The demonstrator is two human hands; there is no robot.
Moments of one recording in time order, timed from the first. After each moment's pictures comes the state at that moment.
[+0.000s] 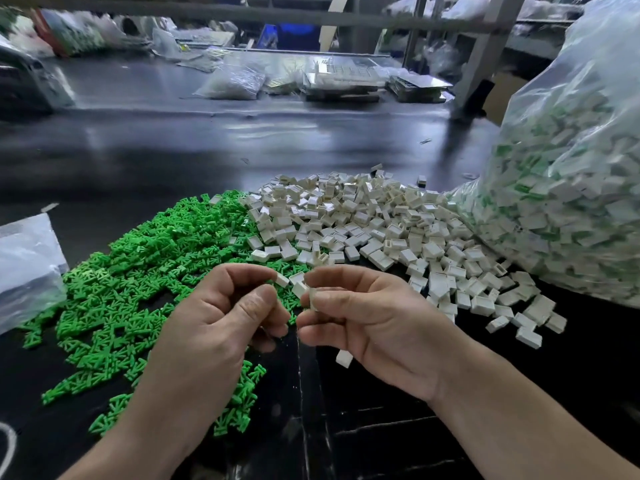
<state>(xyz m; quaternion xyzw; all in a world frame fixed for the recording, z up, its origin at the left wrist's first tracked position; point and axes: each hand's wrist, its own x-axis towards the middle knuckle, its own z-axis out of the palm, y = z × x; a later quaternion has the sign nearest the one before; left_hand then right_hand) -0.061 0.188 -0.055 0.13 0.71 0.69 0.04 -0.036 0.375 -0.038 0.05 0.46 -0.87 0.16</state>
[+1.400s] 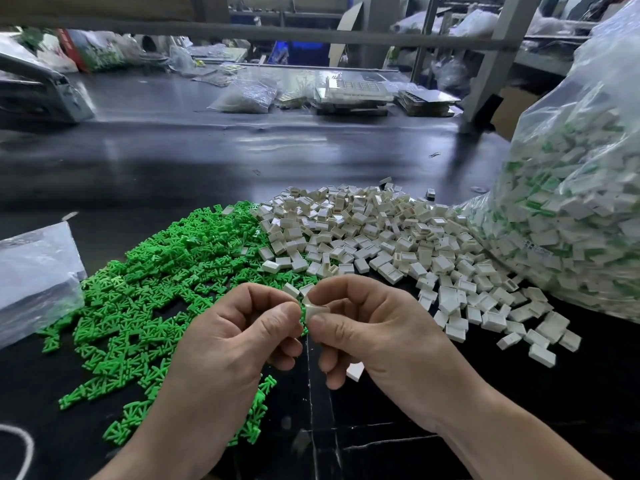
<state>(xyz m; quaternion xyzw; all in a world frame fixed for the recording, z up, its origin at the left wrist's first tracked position) -0.057 0.188 -0.052 0.12 0.67 0.73 0.08 -0.024 0.367 -0.036 -0.04 0.65 -0.75 0.07</state>
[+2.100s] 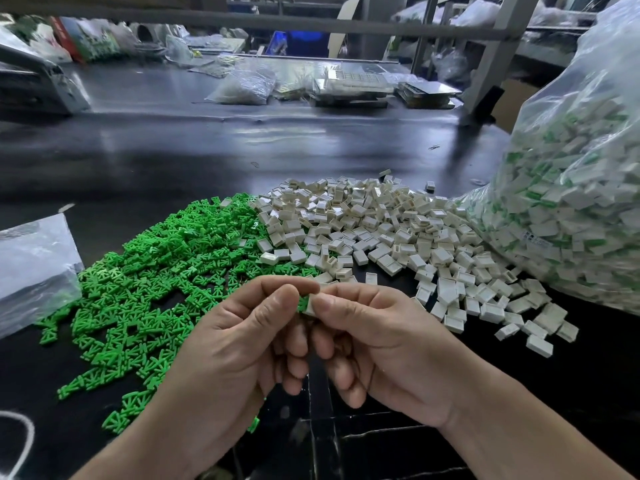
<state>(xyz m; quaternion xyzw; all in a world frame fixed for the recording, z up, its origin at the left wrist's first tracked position) -0.051 0.195 -0.043 0.12 0.52 0.82 0.22 -0.022 0.367 -0.029 -0.03 0.53 -0.82 0.21</state>
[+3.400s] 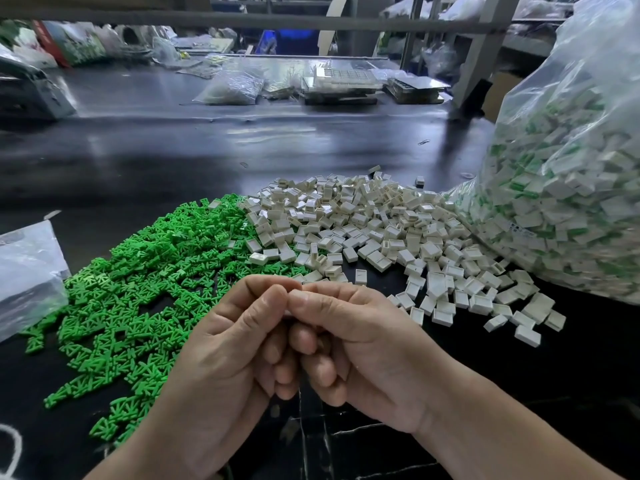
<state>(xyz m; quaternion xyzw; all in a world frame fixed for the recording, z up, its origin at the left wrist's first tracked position) -0.046 0.203 -0.045 0.12 0.47 0.85 0.22 -0.019 0.354 -0.027 -0.03 0.50 -0.84 0.20</state>
